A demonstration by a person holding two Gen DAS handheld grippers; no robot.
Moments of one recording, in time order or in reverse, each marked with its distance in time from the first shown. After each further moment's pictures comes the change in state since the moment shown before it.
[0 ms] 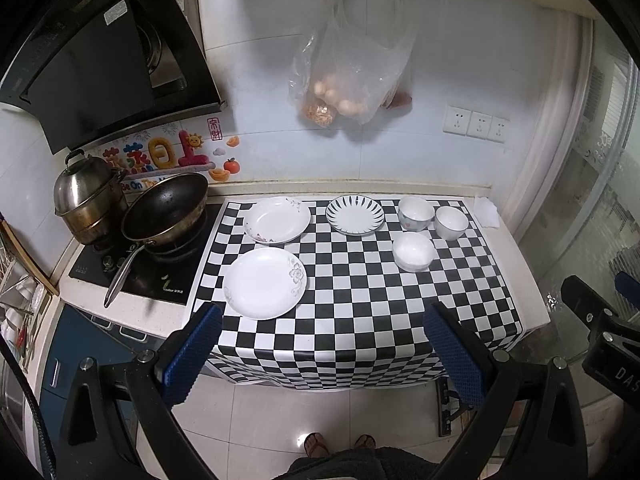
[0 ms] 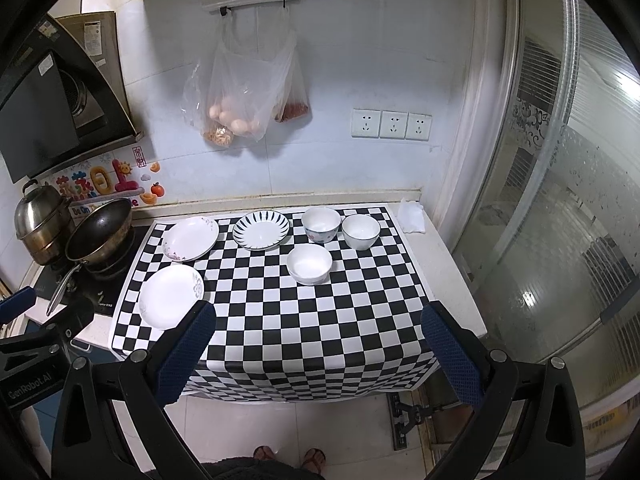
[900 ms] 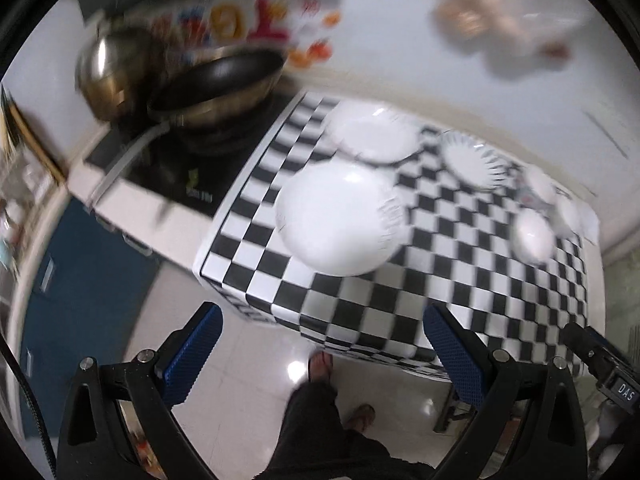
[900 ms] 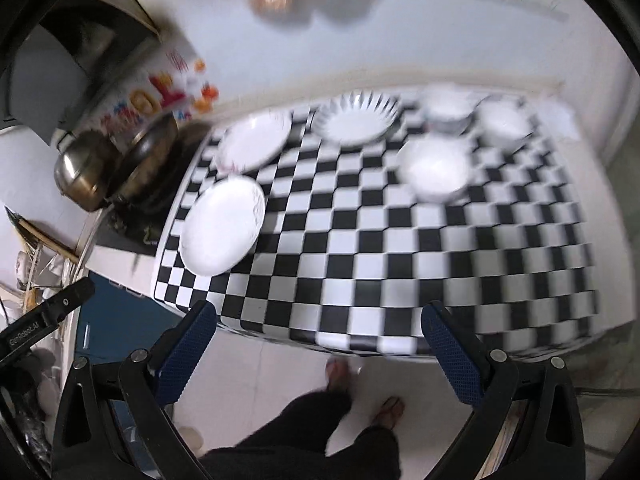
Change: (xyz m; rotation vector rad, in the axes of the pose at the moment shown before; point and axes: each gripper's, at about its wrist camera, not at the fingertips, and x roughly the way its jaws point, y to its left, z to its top) left arm 0.221 0.140 -0.032 -0.321 0.334 0.153; right arm 0.280 0.064 -0.042 0.000 0.411 0.412
